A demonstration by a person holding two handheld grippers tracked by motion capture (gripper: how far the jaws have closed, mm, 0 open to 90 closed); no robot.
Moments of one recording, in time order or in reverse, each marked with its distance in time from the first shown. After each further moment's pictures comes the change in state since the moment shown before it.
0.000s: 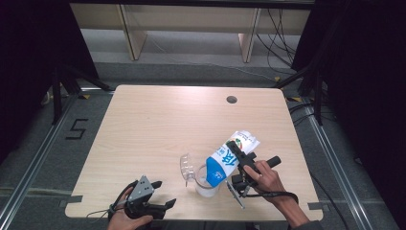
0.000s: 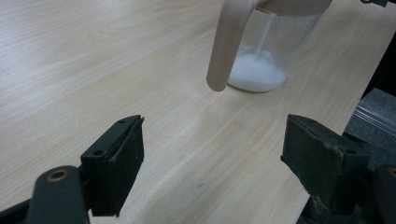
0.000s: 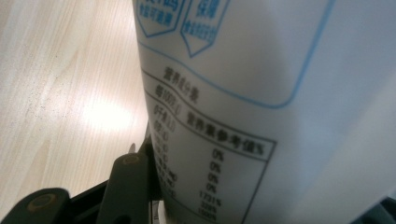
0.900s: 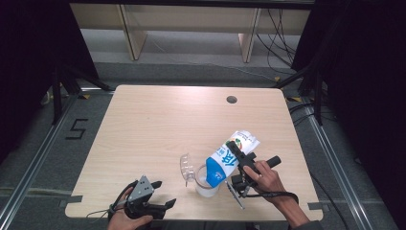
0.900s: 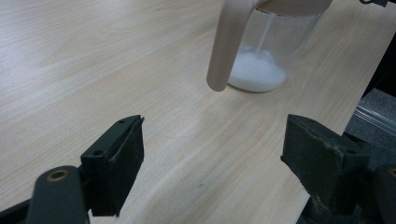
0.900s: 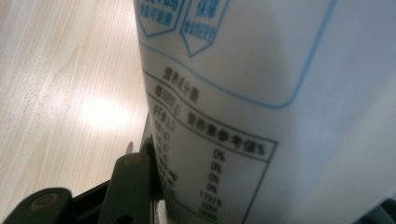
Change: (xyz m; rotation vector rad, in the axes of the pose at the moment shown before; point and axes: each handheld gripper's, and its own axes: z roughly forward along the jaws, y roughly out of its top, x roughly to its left) left arm 0.000 0.000 0.000 0.000 0.001 0.001; right arm 0.001 0.001 0.000 -0.003 -0.011 -0.018
